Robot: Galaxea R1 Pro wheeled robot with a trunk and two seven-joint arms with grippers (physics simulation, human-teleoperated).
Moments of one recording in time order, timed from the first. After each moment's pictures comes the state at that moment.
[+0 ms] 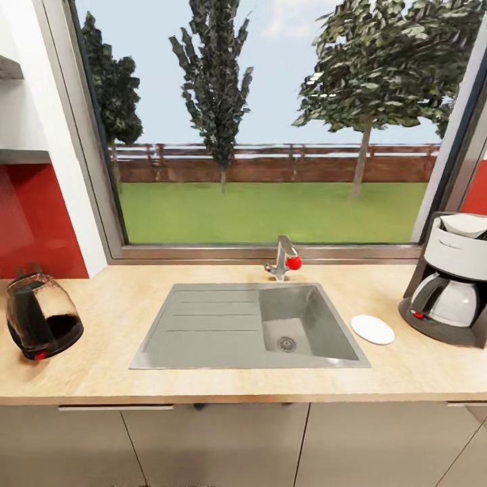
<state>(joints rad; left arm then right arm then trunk) -0.12 0.08 0.17 -0.03 0.32 -0.26 -0.76 -0.09 -0.13 0.01 -0.12 0.07 -0.32 0.01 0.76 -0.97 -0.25</state>
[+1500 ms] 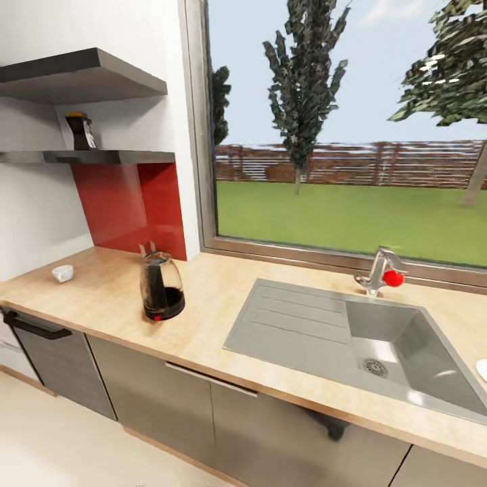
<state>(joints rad) -0.12 0.08 0.17 -0.03 0.32 -0.25 -0.76 -0.09 -0.13 0.01 -0.12 0.08 -0.32 0.01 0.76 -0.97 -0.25</state>
